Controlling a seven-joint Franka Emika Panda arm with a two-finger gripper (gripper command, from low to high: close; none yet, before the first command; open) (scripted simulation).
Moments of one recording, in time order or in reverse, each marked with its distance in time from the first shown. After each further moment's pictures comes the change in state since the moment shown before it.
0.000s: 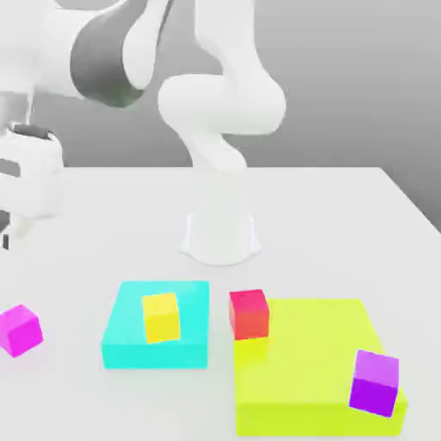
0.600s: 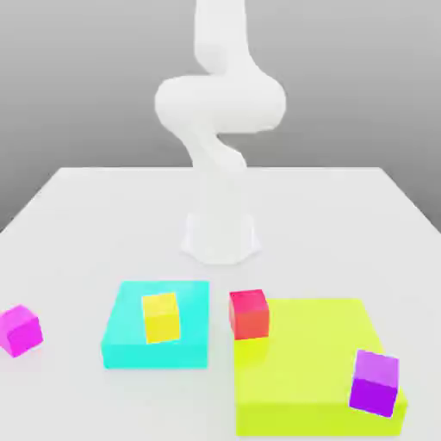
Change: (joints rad) arm 0.295 -0.657 0.292 0.155 0.012 -0.287 0.100
